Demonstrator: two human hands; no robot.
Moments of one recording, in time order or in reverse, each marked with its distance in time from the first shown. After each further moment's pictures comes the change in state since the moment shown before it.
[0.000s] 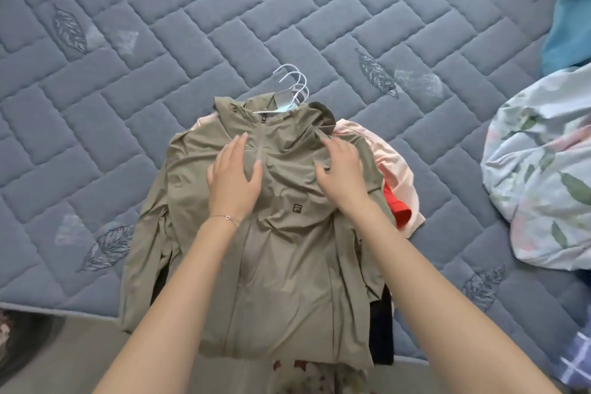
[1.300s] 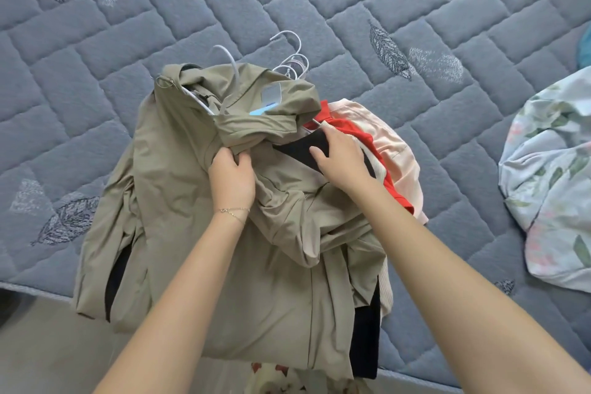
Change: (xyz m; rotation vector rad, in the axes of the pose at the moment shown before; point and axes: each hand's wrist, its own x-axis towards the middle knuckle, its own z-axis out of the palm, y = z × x) left_hand -0.018 0.028 0.050 -0.397 0.177 -0.429; right_hand 0.034 0.055 0.028 -0.085 -0.153 -0.097
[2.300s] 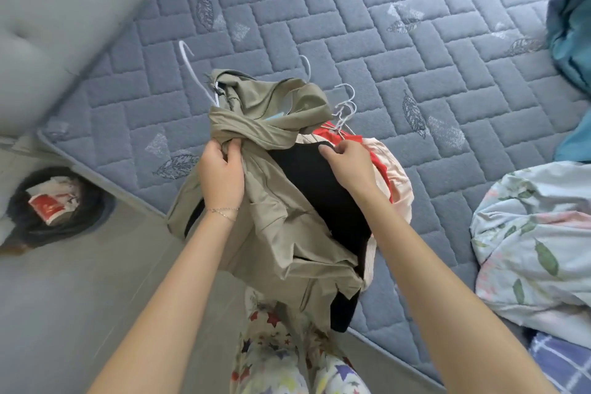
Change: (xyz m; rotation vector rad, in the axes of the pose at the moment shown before) left_hand -0.114 0.053 -0.190 -0.228 0.366 0.063; right_hand -0.124 -0.152 -0.115 0.295 0.005 0.032
